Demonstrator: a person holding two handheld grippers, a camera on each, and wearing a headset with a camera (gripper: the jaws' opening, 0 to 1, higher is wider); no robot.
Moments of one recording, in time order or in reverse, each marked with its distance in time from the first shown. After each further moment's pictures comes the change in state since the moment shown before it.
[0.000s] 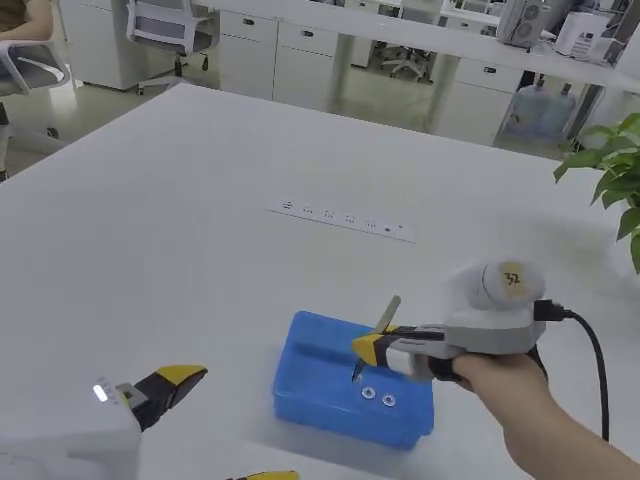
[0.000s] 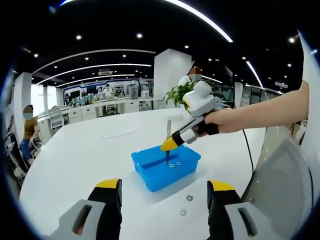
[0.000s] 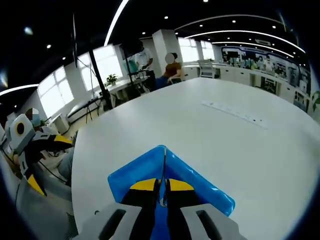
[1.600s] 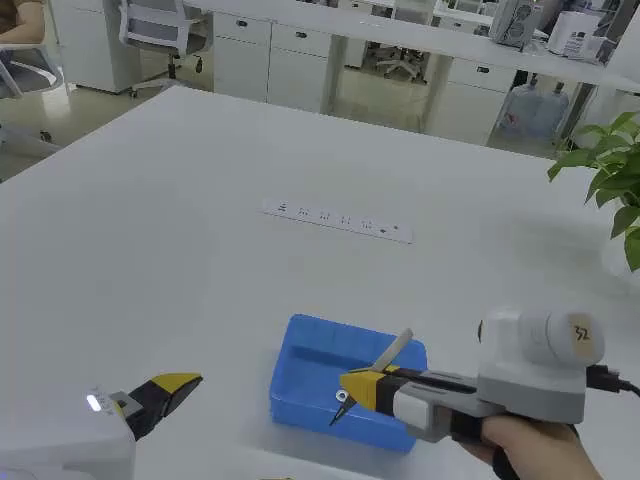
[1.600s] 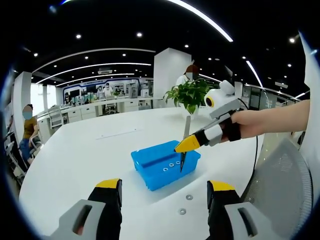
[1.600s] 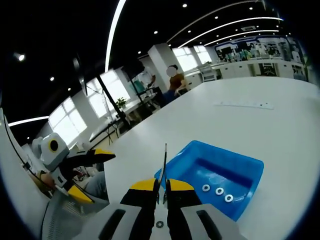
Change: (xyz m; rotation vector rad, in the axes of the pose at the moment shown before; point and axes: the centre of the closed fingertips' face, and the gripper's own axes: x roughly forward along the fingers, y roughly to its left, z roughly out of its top) left arm 0.000 0.000 -0.002 -0.004 0.005 -0.005; right arm -0.038 0.069 -0.011 0.198 -0.146 0.155
